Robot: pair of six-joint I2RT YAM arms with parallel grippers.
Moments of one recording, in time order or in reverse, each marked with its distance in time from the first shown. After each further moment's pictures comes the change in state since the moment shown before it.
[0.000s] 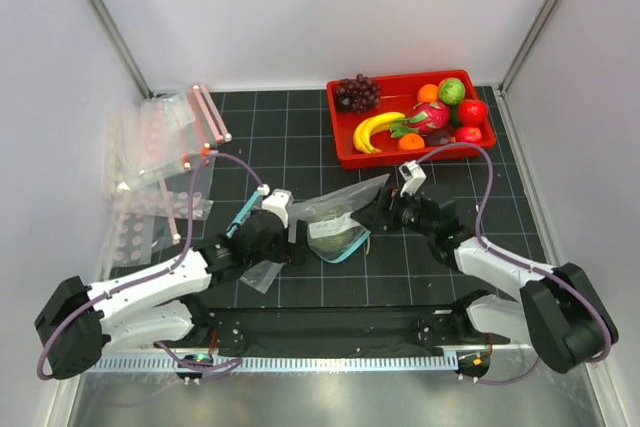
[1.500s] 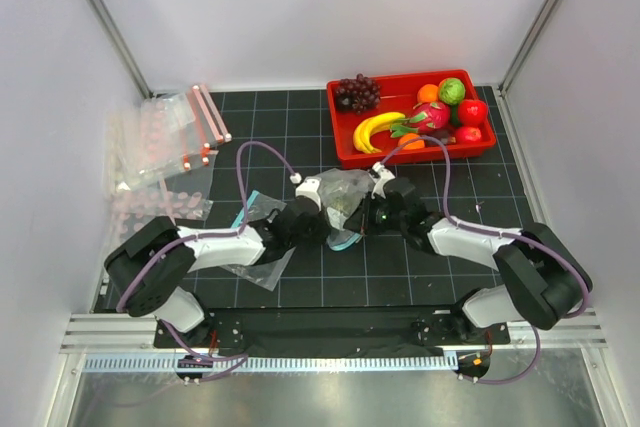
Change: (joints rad) left arm 0.004 0.526 0.102 0.500 0.053 -0.108; right arm 0.172 0.268 0.172 -0.163 0.105 0.053
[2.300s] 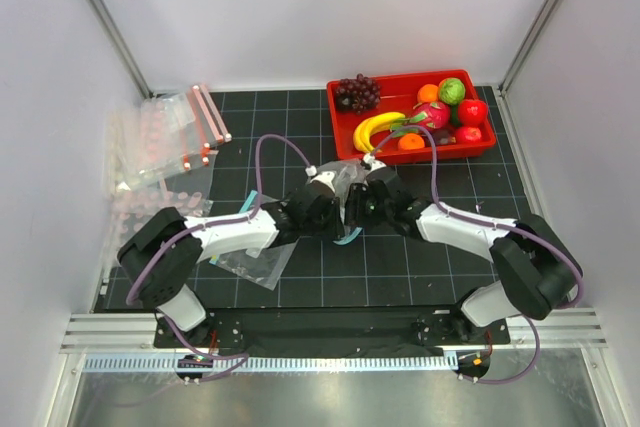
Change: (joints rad) left arm 0.002 0.076 0.235 -0.261 0.172 -0.070; right arm 0.073 0.063 0.195 -0.234 0.158 0.037
